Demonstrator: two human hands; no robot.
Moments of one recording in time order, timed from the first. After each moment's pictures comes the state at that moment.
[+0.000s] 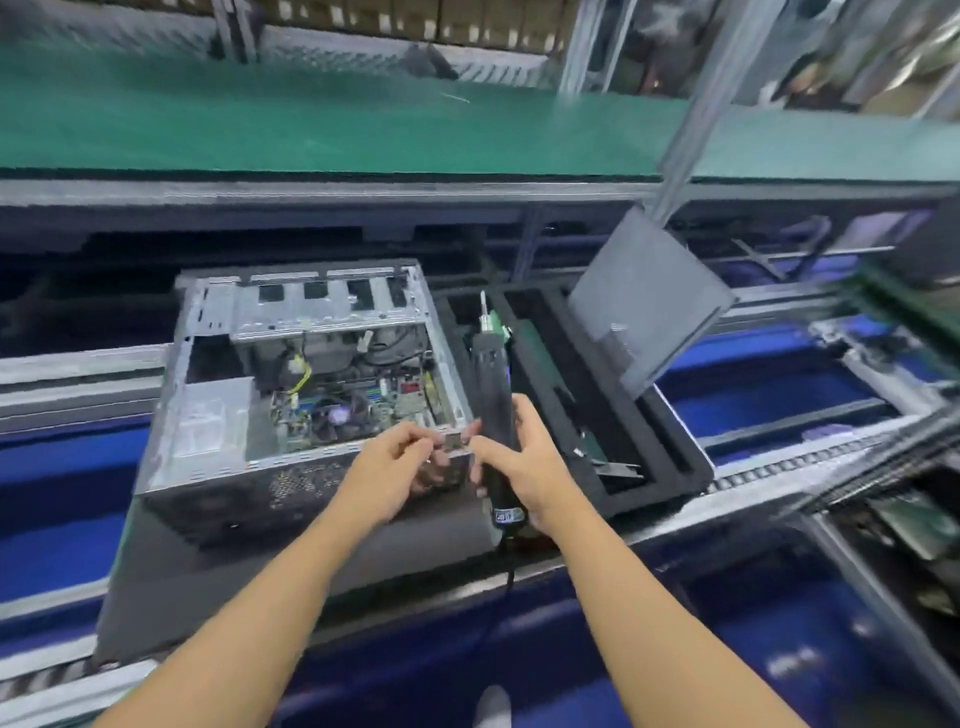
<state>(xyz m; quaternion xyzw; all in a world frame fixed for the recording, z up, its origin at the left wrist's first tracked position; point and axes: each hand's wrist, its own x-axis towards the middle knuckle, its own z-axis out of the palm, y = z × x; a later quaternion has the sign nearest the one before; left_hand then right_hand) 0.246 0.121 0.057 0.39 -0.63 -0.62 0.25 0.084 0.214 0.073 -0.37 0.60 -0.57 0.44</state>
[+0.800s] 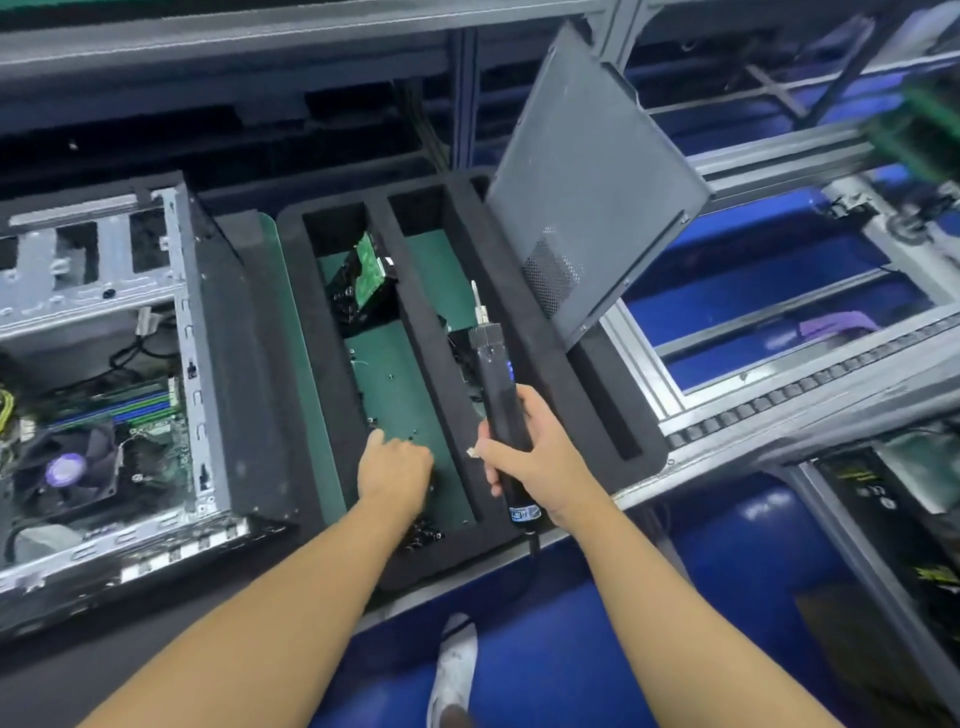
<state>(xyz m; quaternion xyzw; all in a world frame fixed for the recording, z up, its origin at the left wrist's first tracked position) -0.010 0.110 -0.094 0.34 -0.90 0.01 -0.27 -0.148 0.233 -0.037 -0.24 0.62 -0.55 0.51</state>
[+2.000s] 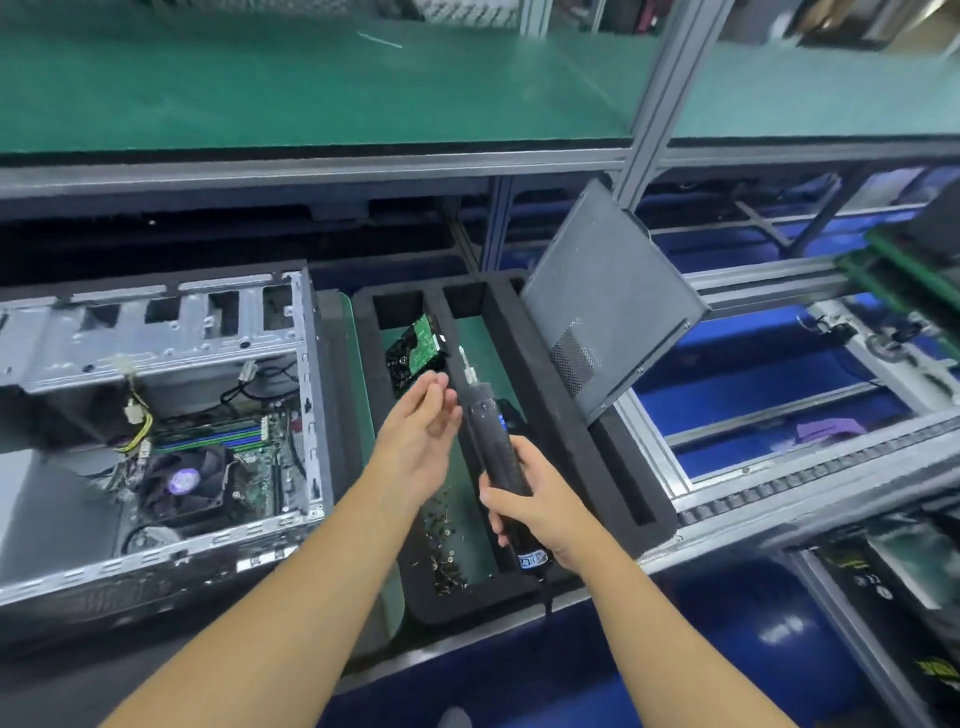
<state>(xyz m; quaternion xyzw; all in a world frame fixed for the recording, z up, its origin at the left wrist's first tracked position) 0.004 0.076 0.030 0.34 -0.15 -0.84 0.40 -0.106 0.218 0.020 -0.35 0.59 -0.50 0.53</state>
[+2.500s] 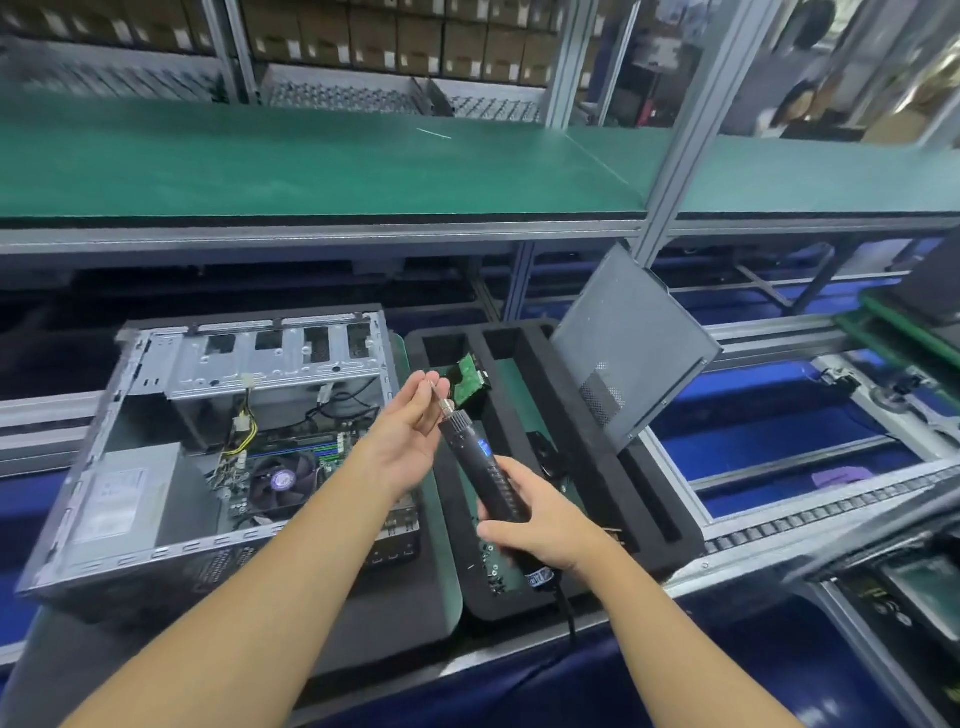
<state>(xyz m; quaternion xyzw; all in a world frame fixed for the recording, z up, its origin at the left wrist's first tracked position) 0.107 0.054 0.095 0.30 -0.15 -0.87 0.37 -0.031 0.216 0.070 -0.50 0.61 -0.39 0.48</state>
